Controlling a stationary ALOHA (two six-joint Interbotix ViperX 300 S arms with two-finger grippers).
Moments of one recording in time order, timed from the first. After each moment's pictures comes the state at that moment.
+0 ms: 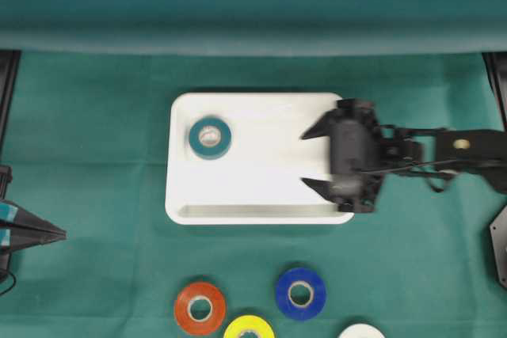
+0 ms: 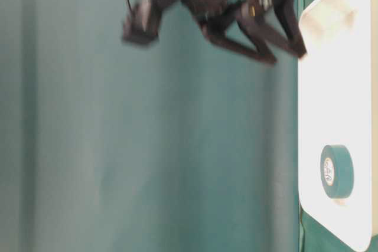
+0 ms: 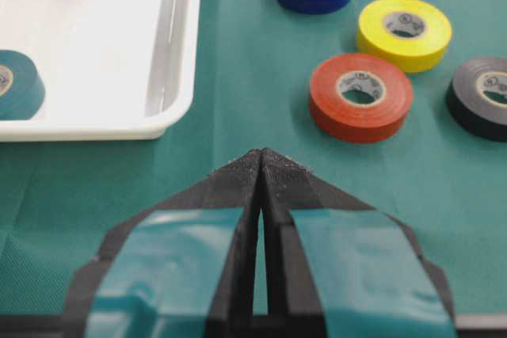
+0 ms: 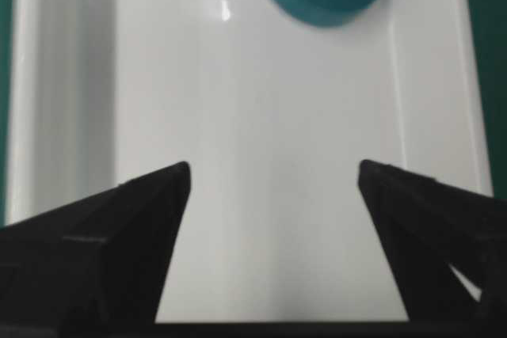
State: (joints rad) left arm -0.01 -1.36 1.46 -0.02 0.15 0.03; right arm -0.31 -0.15 0.83 -0.26 -0.03 0.03
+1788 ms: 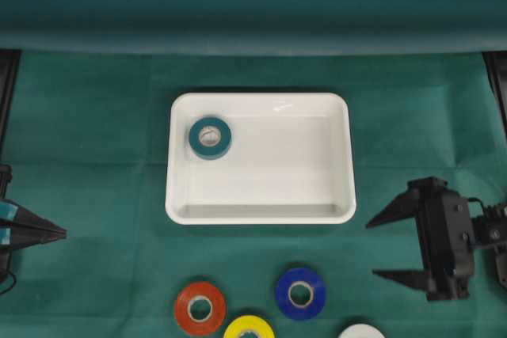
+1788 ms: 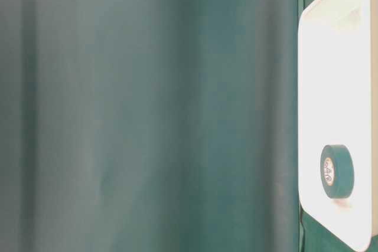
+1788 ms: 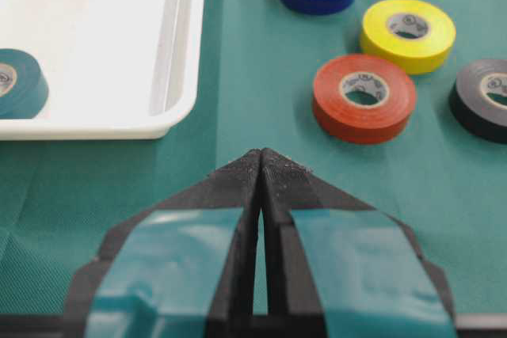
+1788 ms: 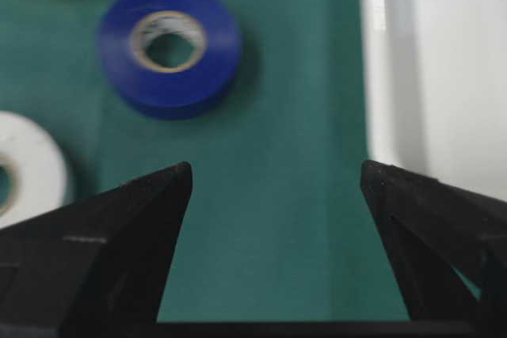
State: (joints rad) left arm 0.00 -1.36 1.46 -0.02 0.15 0.03; right arm 0.04 -0.52 1.17 -0.25 -0.02 0.35
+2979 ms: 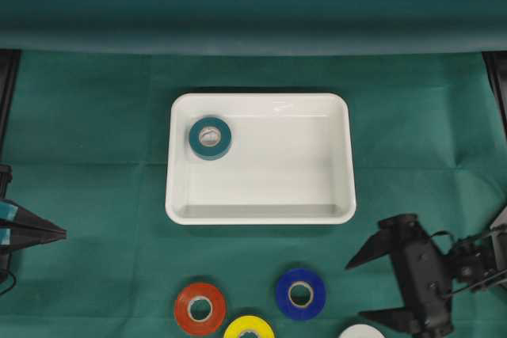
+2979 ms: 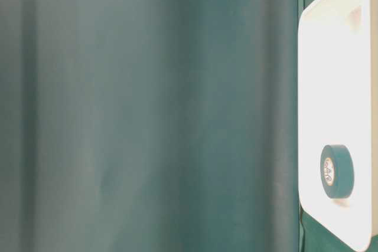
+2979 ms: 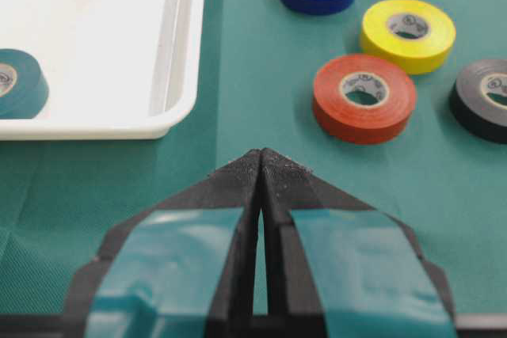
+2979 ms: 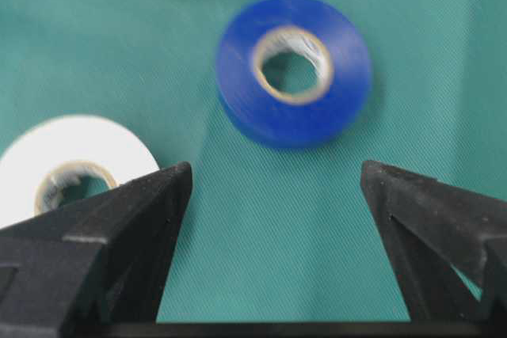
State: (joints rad) left arm 0.00 -1.36 1.46 -0.02 0.15 0.03; right arm 0.19 -0.31 1.04 -0.25 -0.03 0.35
